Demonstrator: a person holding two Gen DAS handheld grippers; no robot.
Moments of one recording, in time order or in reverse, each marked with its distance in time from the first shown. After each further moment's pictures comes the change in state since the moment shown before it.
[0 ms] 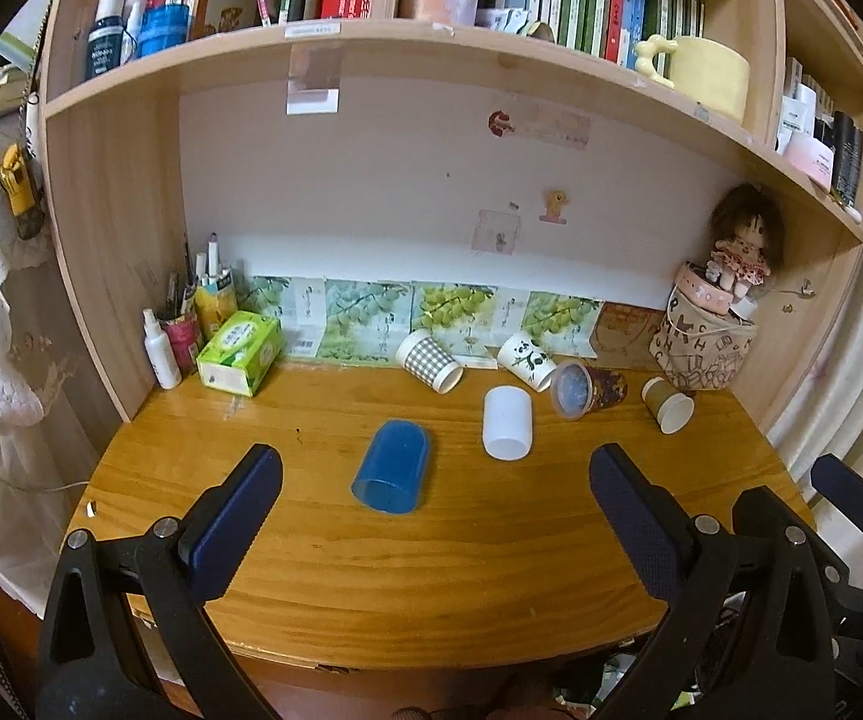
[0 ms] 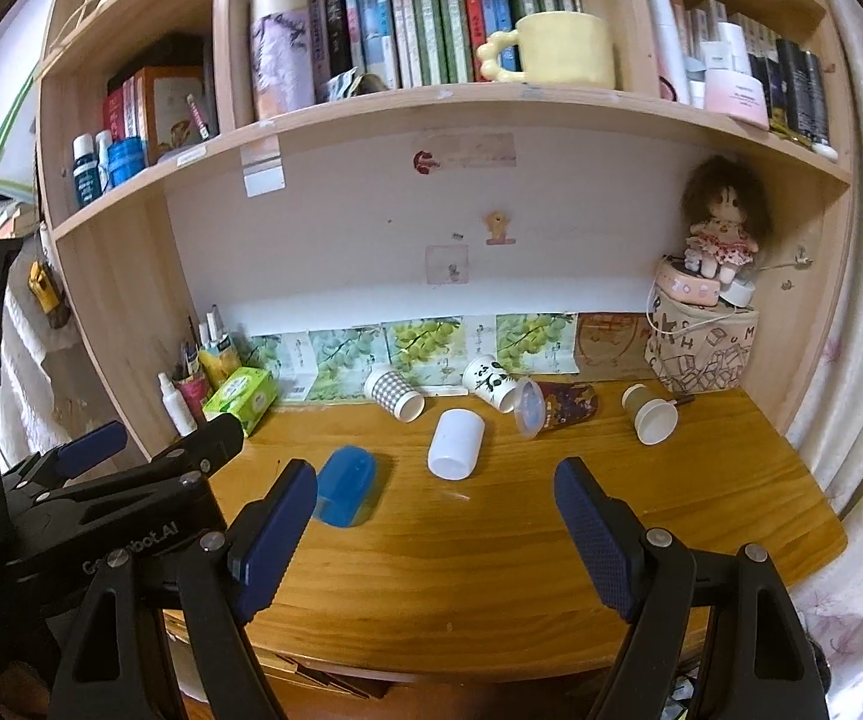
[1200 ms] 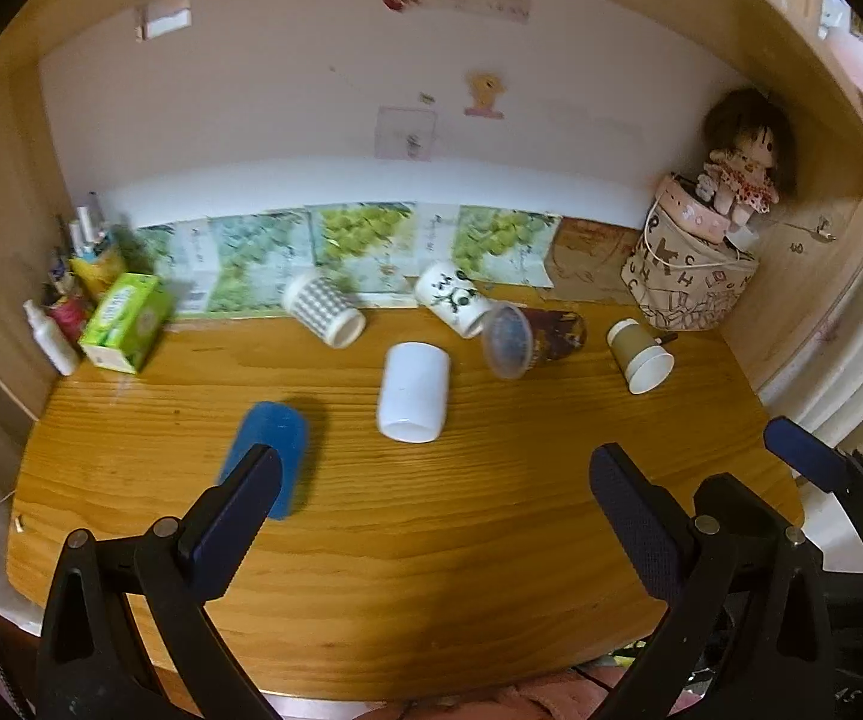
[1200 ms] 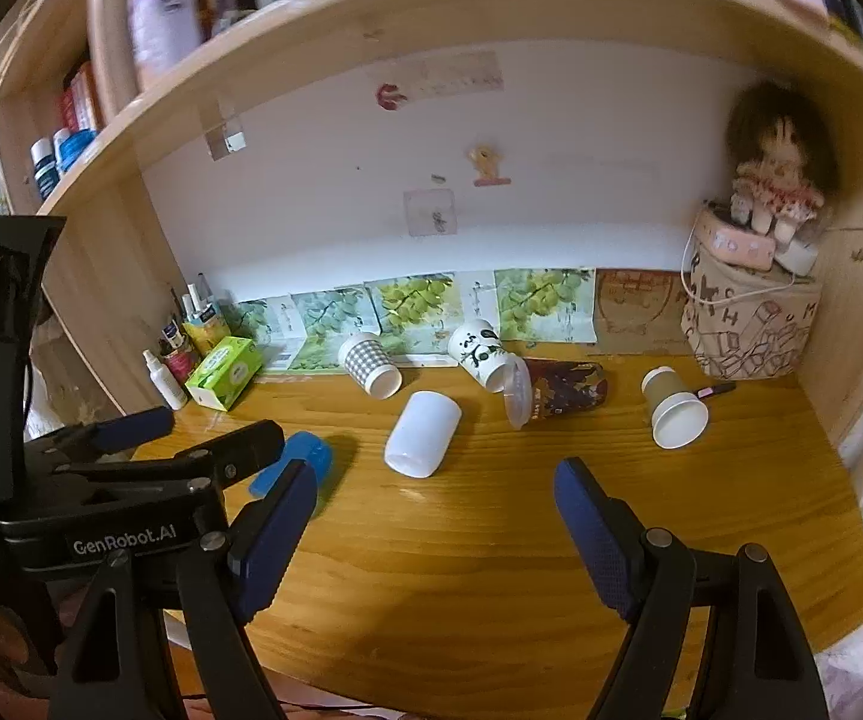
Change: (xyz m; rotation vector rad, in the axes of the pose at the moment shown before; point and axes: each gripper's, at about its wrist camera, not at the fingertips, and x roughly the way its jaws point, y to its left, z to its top) left arm 0.127 -0.106 0.041 0.049 0.273 -0.052; right arm 0.111 -0.120 0.042 0.004 0.179 0.150
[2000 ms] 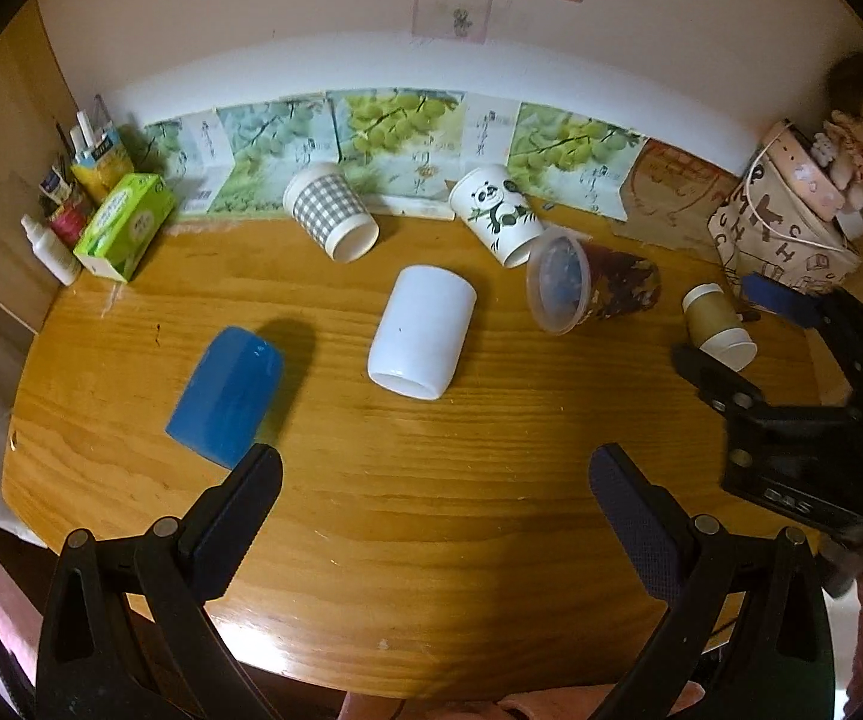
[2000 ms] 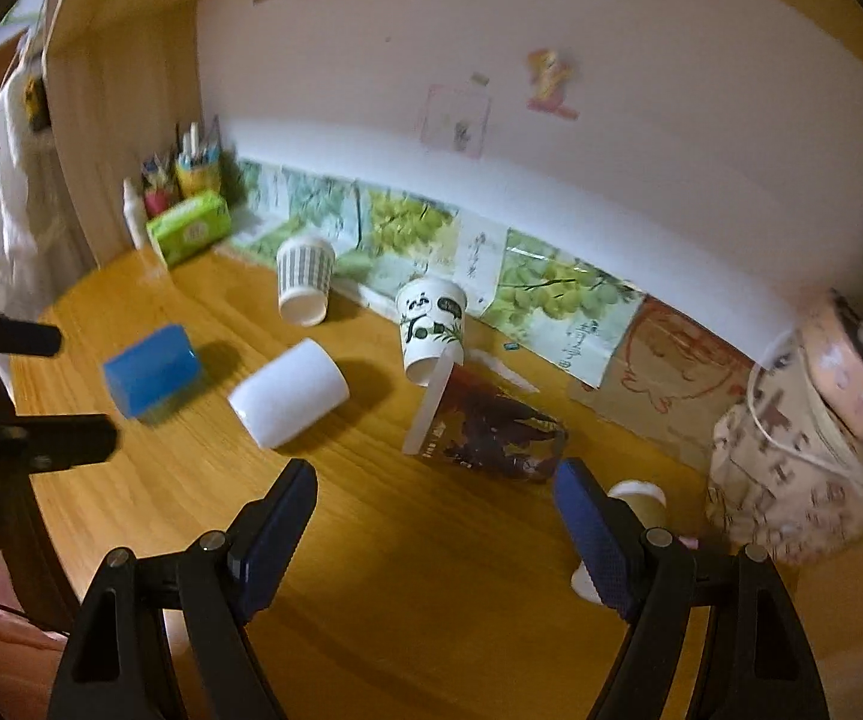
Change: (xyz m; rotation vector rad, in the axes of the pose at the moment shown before) left arm 0.094 -0.030 0.014 -0.152 0.245 0.167; right arm 0.161 -0.091 0.048 -0.487 0.186 0.096
